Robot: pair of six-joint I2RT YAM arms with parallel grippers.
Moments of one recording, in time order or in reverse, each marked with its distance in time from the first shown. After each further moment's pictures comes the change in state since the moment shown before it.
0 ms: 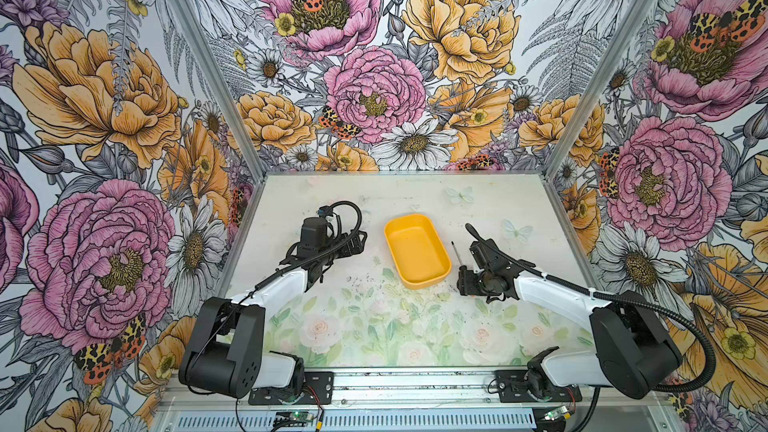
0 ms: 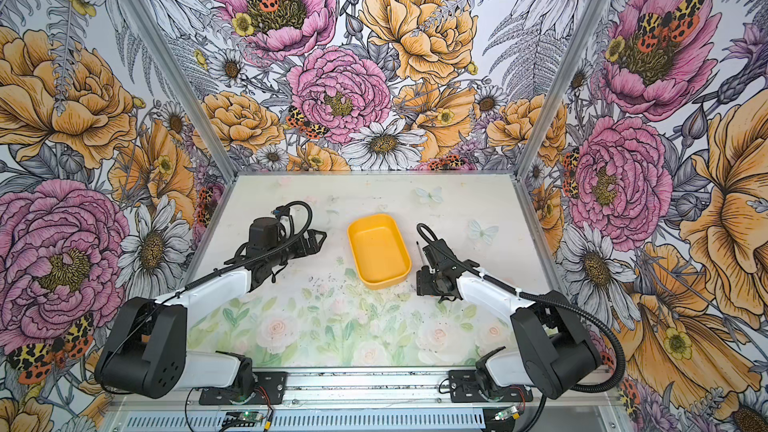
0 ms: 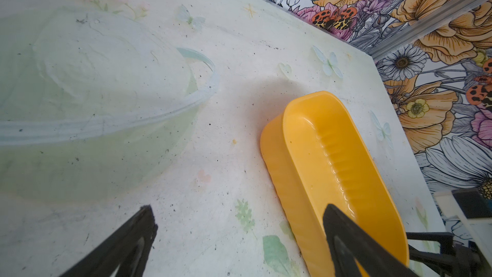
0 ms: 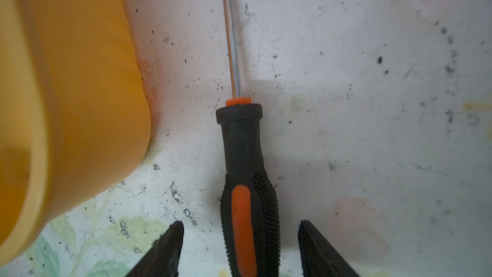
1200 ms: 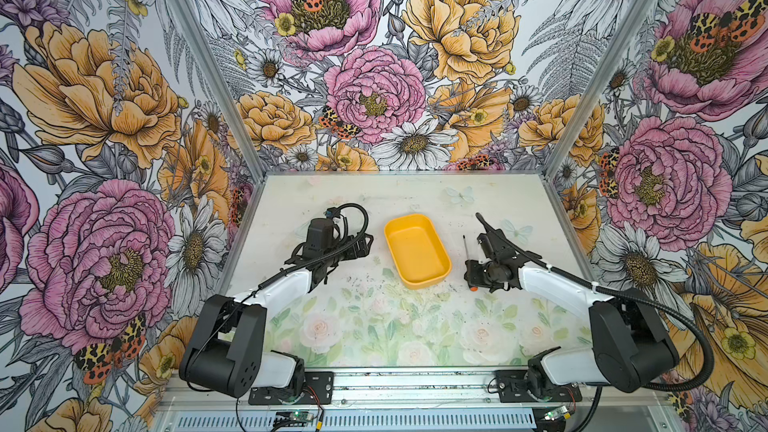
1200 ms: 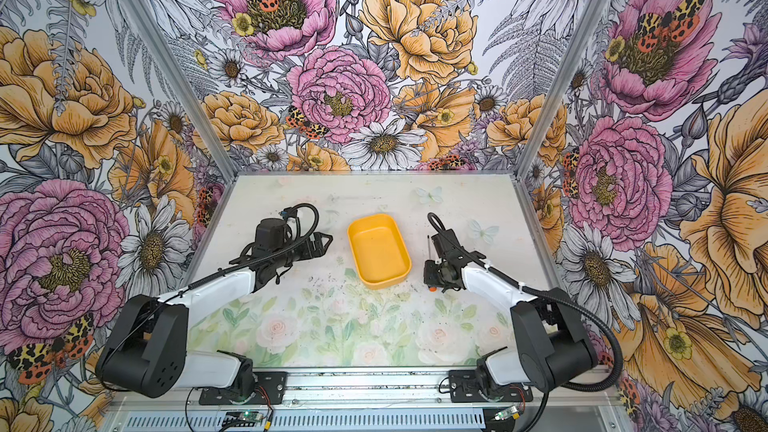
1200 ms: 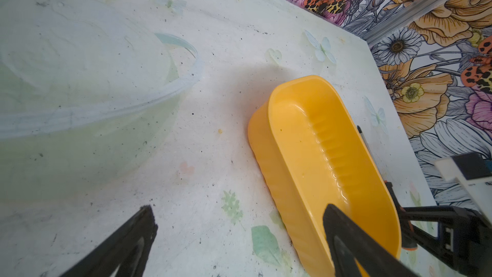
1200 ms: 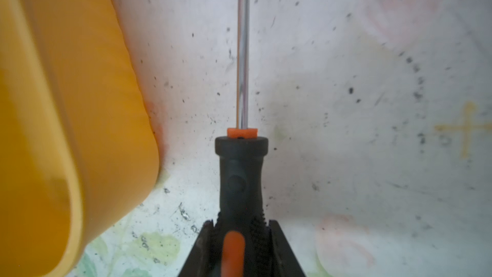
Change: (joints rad) left arm -0.055 0.005 0.006 -0.013 -0.003 0.001; right arm -0.141 -0.014 0.066 -0.026 -0.119 0.024
